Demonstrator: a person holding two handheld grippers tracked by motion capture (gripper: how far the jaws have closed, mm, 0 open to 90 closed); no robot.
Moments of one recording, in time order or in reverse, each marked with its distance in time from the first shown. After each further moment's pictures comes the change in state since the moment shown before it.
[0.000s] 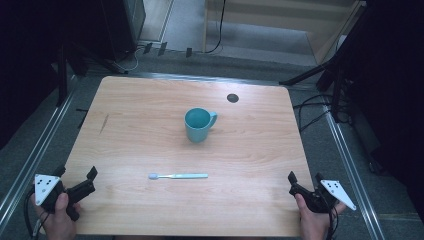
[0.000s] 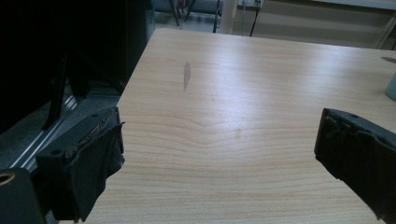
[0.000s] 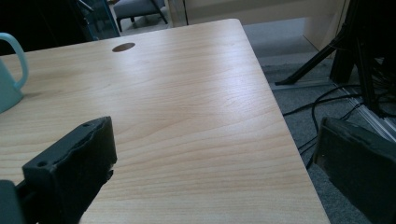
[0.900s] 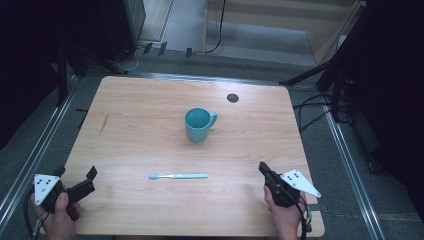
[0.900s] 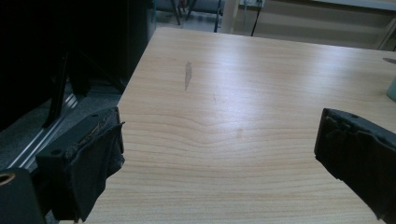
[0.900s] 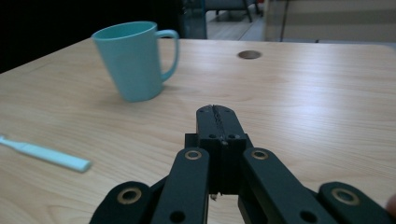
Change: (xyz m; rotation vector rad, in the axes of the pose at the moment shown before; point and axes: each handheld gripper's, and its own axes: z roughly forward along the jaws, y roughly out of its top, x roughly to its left) left arm 0.001 0.000 0.000 -0.001 0.003 -0.008; right arm 0.110 0.018 0.008 0.039 0.337 -0.186
